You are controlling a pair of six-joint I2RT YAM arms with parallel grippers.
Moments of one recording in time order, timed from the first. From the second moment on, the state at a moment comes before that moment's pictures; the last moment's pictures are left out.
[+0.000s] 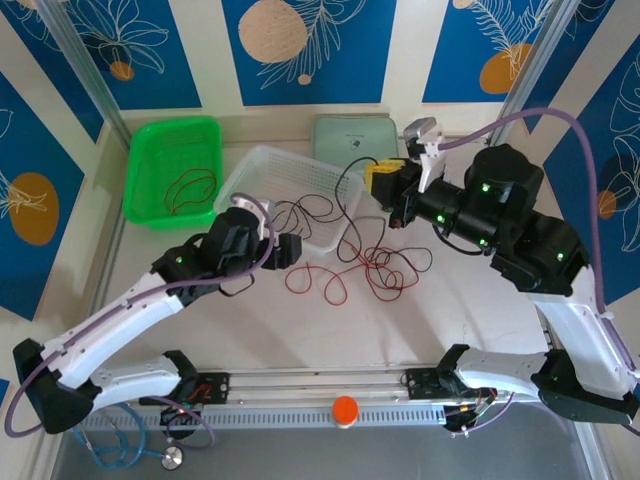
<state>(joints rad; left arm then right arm) -0.81 1.04 1.02 -0.57 -0.12 -0.51 0.82 1.11 1.81 -0.84 -0.03 0.13</state>
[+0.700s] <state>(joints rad) -0.81 0.76 0.45 0.38 0.20 -0.04 0.81 1.17 1.90 -0.92 -0.19 0.21</state>
